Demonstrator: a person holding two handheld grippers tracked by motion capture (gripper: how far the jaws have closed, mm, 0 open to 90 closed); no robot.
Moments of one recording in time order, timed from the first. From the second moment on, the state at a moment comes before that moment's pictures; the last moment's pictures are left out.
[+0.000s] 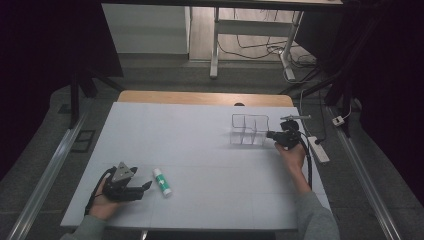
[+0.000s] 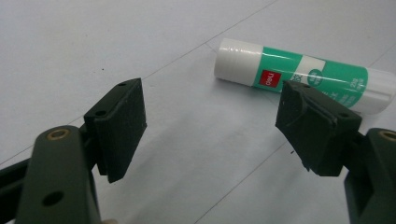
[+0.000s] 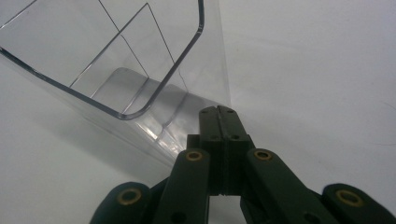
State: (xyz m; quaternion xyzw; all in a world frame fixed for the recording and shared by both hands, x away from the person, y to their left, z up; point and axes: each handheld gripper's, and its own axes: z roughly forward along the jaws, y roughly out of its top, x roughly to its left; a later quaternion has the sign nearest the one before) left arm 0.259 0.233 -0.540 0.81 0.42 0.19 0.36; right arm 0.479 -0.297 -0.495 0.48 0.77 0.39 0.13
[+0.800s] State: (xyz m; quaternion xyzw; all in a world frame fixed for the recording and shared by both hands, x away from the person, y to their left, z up) left arm 0.260 0.232 -0.541 0.81 0.42 0.19 0.35; right arm 0.483 -0.275 -0.498 0.47 0.78 0.39 0.13
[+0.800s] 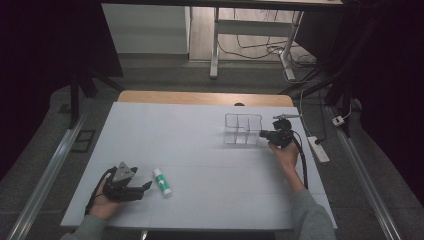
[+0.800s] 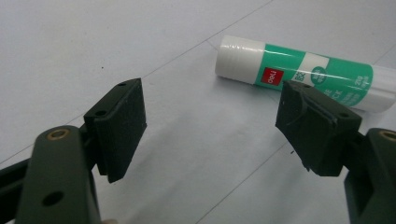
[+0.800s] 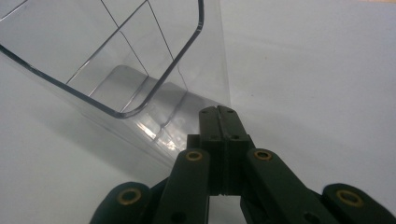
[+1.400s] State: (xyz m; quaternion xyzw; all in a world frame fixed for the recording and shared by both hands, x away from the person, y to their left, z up) left arm 0.260 0.232 -0.541 0.81 0.42 0.19 0.35; right arm 0.484 -0.254 -0.497 0.45 0.79 0.40 0.13
